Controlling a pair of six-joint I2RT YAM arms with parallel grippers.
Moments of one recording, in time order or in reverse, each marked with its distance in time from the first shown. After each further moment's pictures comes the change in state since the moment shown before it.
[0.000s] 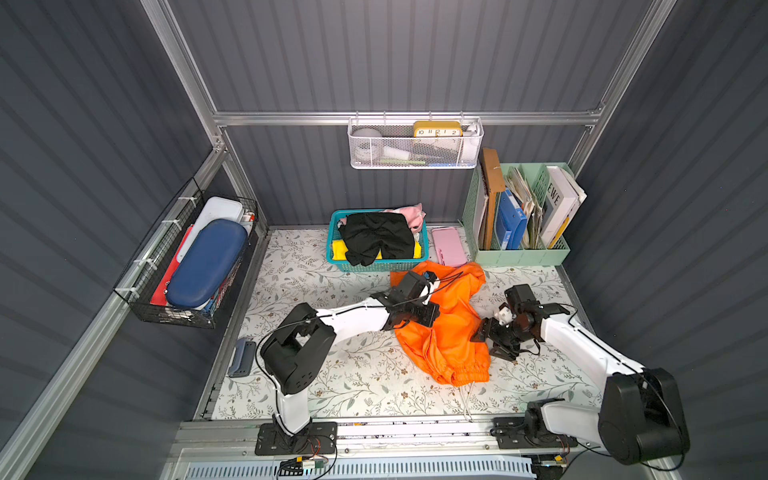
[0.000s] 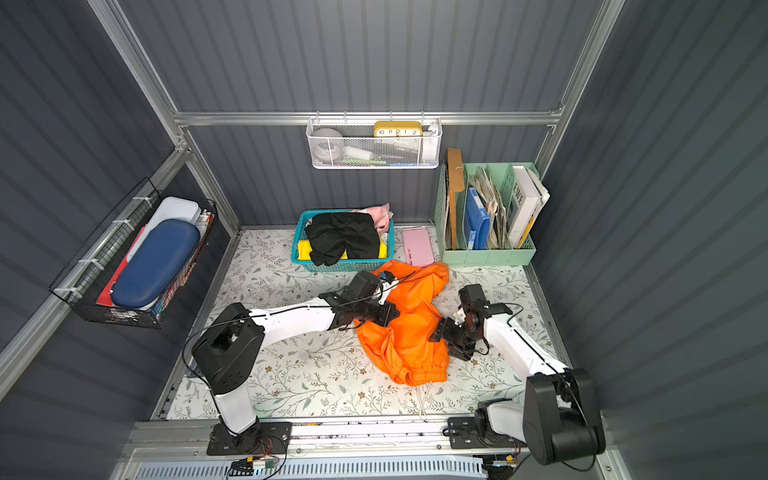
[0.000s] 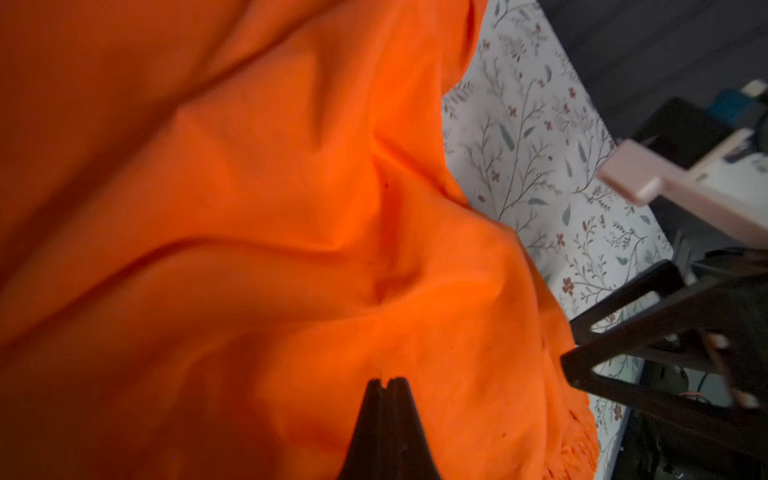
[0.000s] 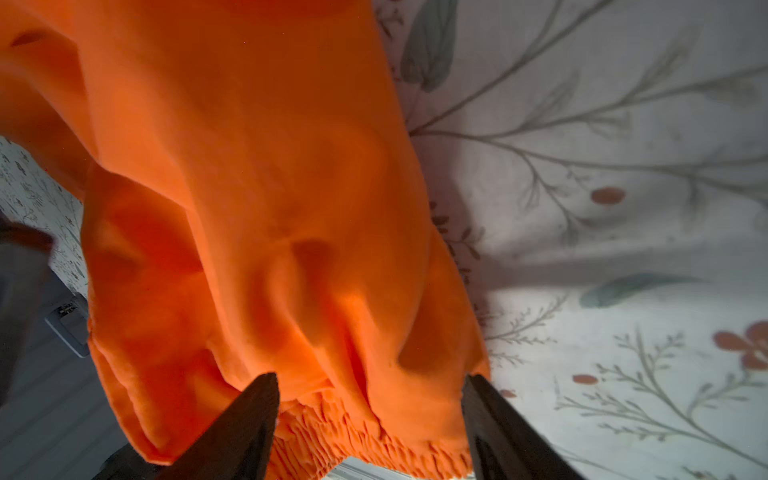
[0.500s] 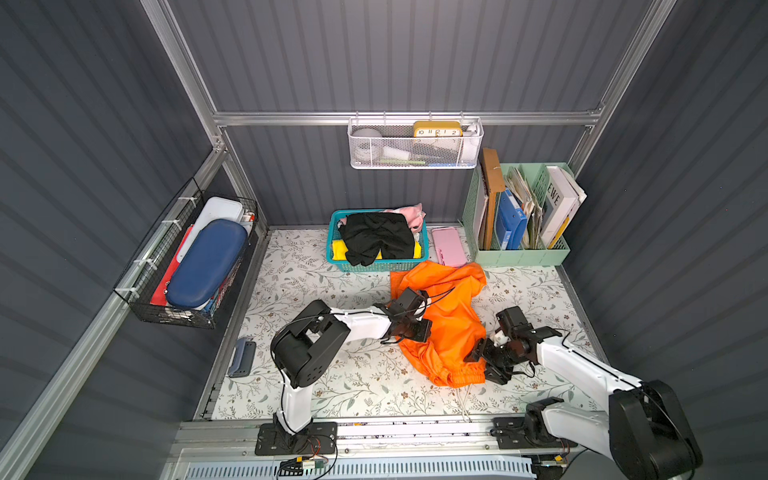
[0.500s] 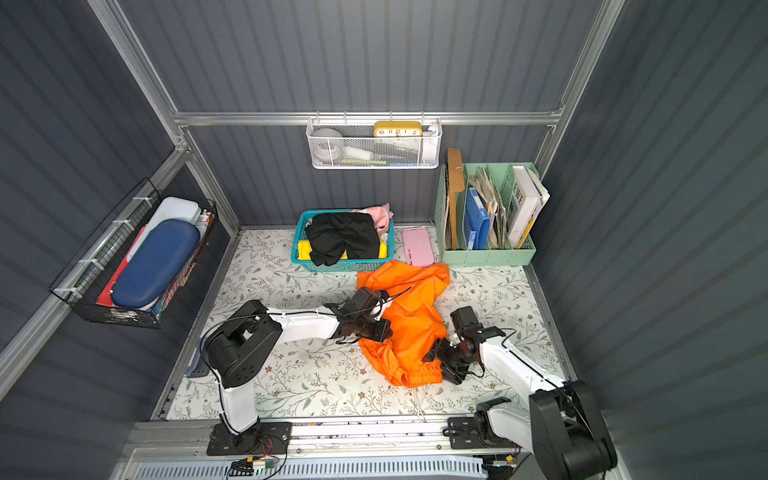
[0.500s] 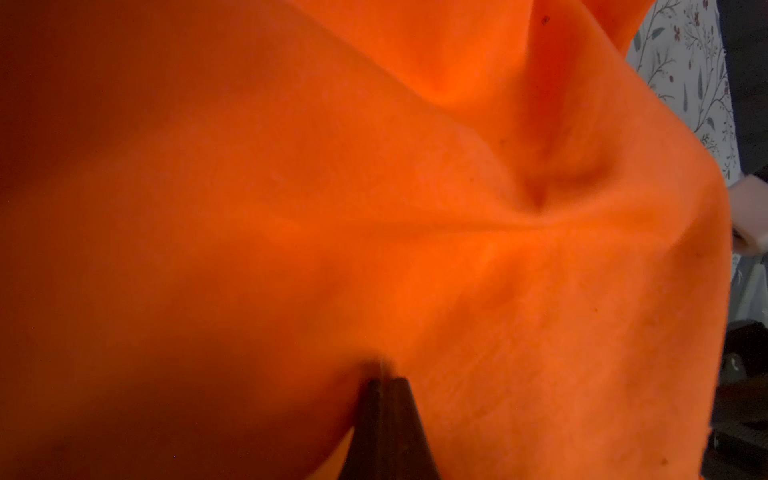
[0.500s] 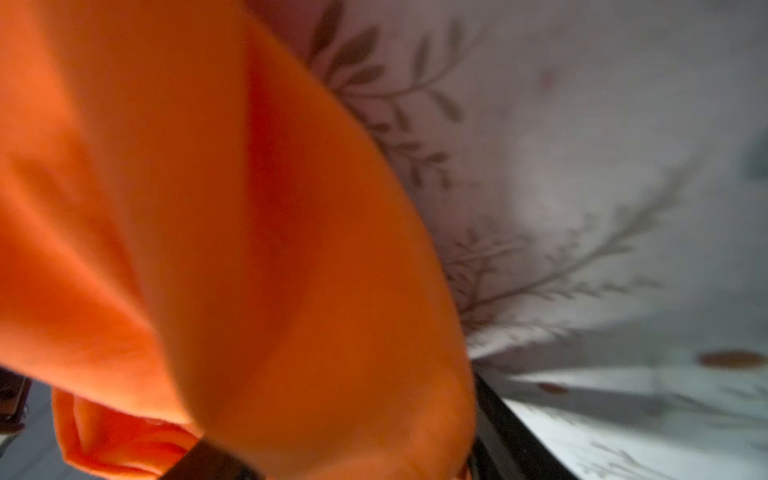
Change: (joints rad) left arm 0.000 0.048 -0.110 0.029 -0.004 -0.088; right arm 0.135 -0.019 -0.189 0.184 -0.067 0.234
